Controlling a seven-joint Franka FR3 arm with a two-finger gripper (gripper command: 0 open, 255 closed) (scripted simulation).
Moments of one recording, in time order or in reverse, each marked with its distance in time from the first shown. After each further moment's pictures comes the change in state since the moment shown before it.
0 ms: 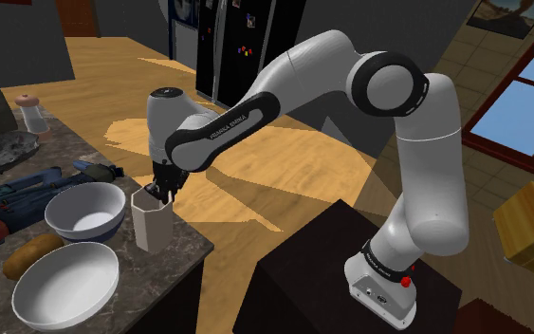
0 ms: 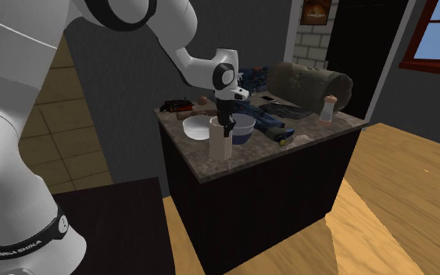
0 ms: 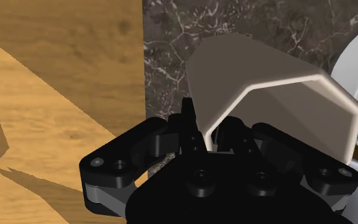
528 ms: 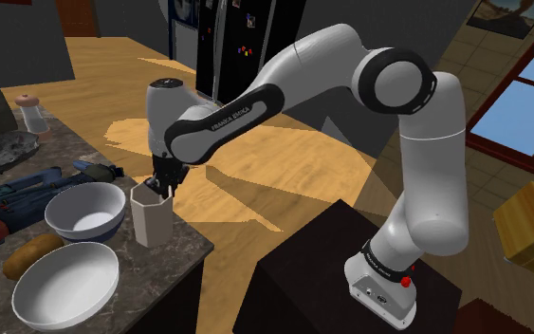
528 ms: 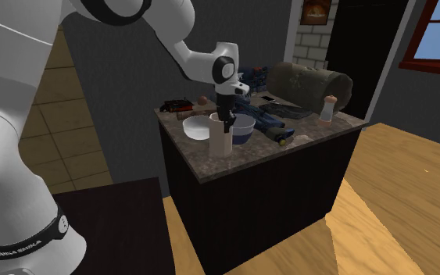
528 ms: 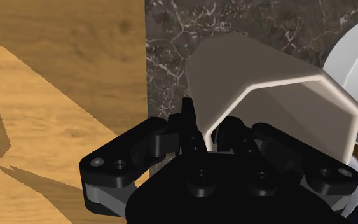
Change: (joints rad) arm -0.008 -0.036 0.009 0.001 0.013 -0.037 -0.008
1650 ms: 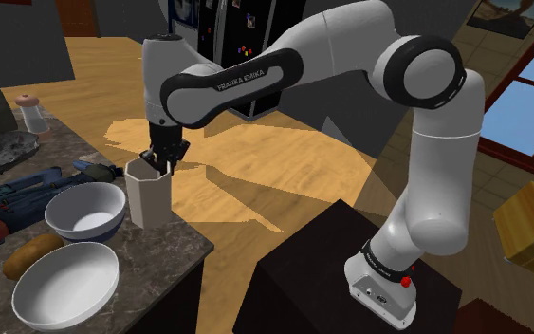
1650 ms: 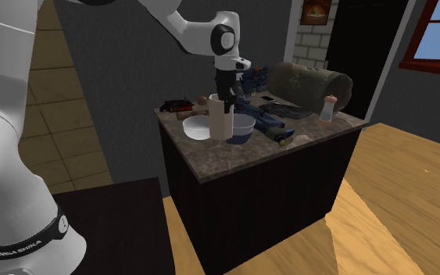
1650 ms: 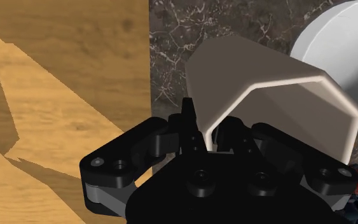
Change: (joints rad) arm -0.017 -0.121 0.030 0.058 0.047 -0.174 -0.026
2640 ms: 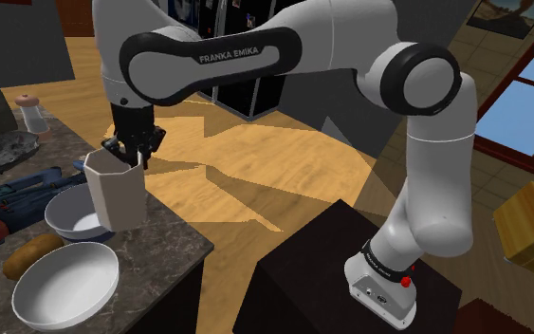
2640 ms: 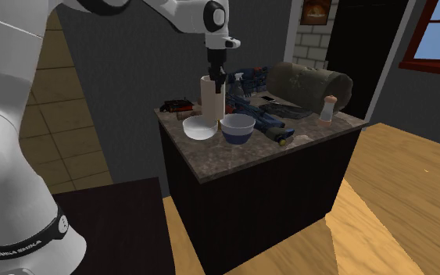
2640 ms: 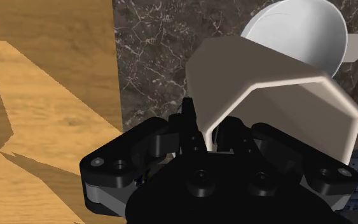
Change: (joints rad) arm 0.108 0.056 0.029 0.249 -0.018 -0.197 0.103
